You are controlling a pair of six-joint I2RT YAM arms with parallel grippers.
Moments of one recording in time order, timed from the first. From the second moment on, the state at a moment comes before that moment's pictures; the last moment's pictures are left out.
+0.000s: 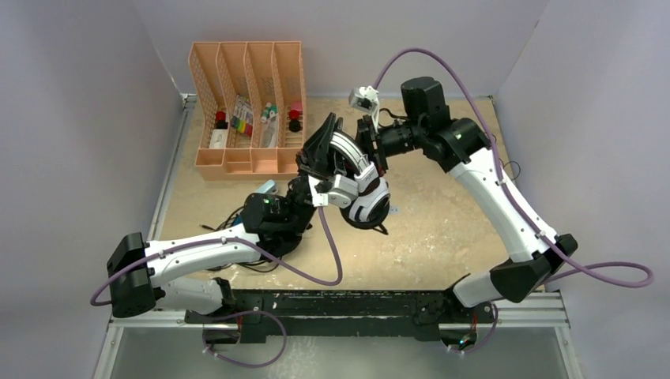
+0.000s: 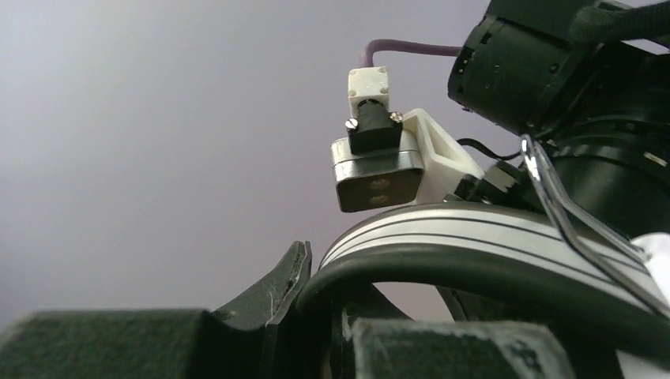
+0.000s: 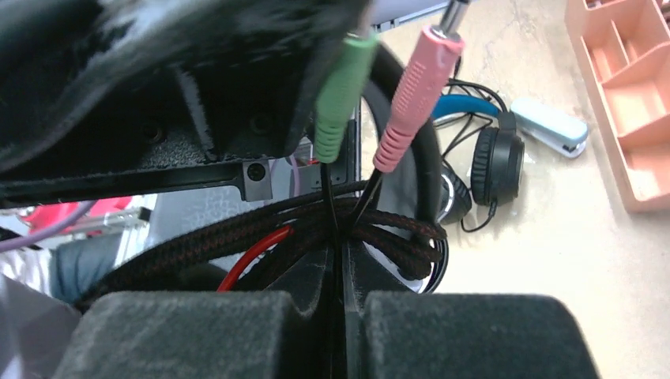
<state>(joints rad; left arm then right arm) -1.15 1.26 0.95 1.13 -0.39 1.07 0.57 1.46 1.75 -0.85 -1.06 -0.04</state>
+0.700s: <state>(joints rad) -1.09 1.15 0.92 1.08 -0.40 0.37 0.63 1.06 1.29 -0.15 -0.93 -0.07</state>
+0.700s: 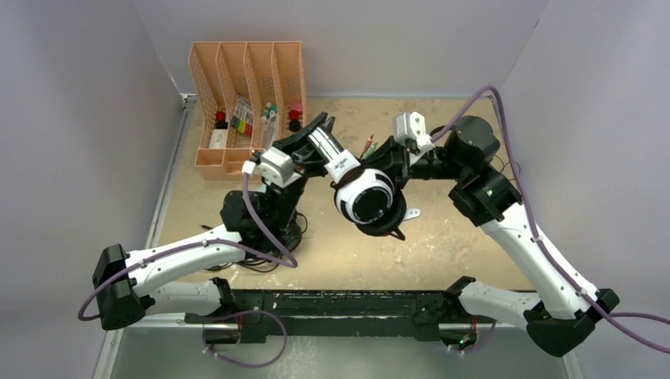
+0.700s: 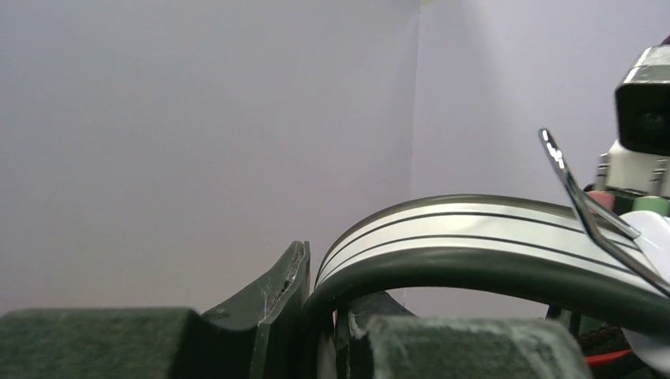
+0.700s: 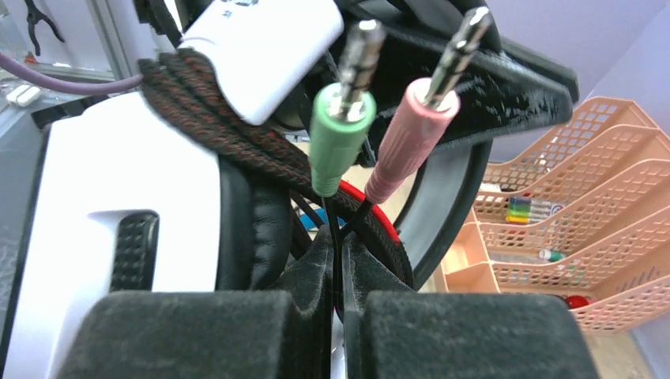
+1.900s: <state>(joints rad) -0.43 1.53 1.19 0.87 0.52 -1.34 0.63 1.17 1.50 -0.33 -0.43 0.41</state>
